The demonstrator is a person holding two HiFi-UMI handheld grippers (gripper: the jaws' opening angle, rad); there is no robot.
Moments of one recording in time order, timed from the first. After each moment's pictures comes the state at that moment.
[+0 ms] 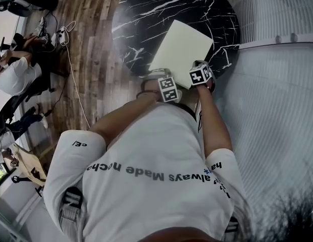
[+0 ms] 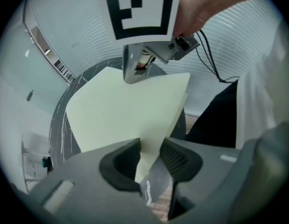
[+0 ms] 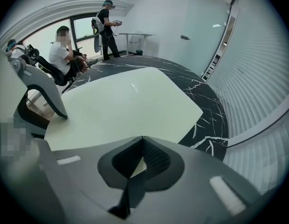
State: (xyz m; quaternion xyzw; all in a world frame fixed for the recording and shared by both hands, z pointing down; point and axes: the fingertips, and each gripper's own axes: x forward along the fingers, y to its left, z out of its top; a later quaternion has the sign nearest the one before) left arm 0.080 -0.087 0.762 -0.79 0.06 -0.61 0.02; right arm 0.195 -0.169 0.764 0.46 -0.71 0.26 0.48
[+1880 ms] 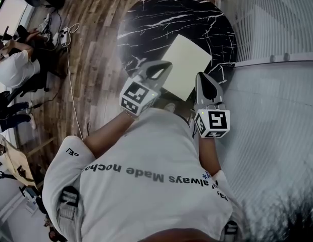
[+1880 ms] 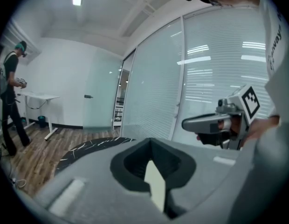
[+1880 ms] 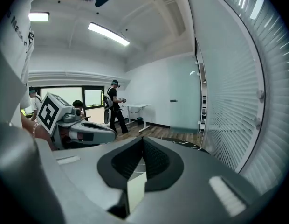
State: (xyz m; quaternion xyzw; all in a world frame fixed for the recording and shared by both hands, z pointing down) left arm 0.046 -0.177 0.427 -0.94 0.31 -0.11 -0.12; right arm 0.127 -0.148 0.408 0.53 -0.83 0.12 0.12
